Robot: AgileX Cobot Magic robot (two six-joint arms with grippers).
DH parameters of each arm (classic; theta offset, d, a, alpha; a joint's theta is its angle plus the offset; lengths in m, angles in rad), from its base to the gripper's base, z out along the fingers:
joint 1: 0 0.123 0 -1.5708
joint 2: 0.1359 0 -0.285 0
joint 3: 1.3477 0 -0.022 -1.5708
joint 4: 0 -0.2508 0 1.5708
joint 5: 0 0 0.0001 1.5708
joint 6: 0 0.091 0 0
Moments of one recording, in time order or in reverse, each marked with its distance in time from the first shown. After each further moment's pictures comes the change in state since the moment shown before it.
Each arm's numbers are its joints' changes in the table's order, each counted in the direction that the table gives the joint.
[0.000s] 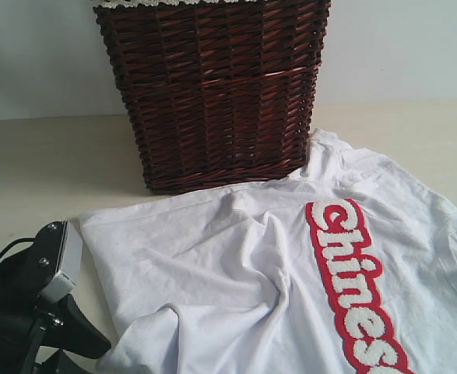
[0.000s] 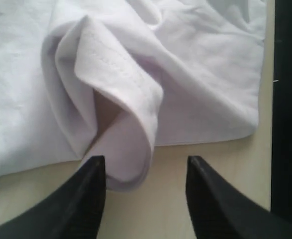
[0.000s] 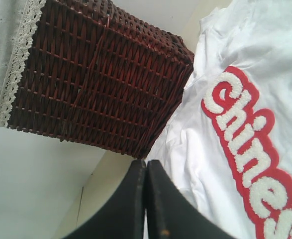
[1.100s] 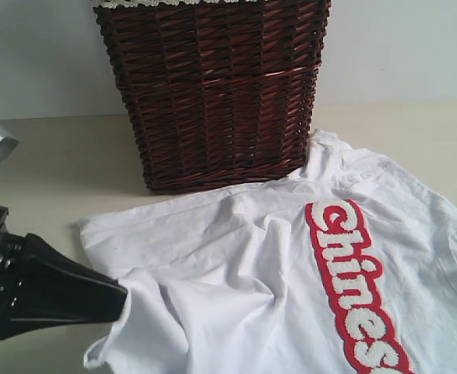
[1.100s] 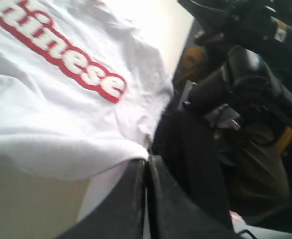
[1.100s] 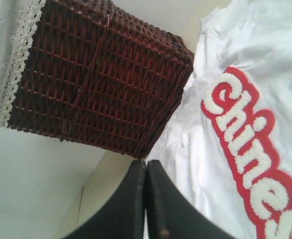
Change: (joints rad) left arm -0.004 -0.369 -0.097 0.142 0.331 -0.689; right arm 0.000 0.000 0.000 0.000 0.000 0.000
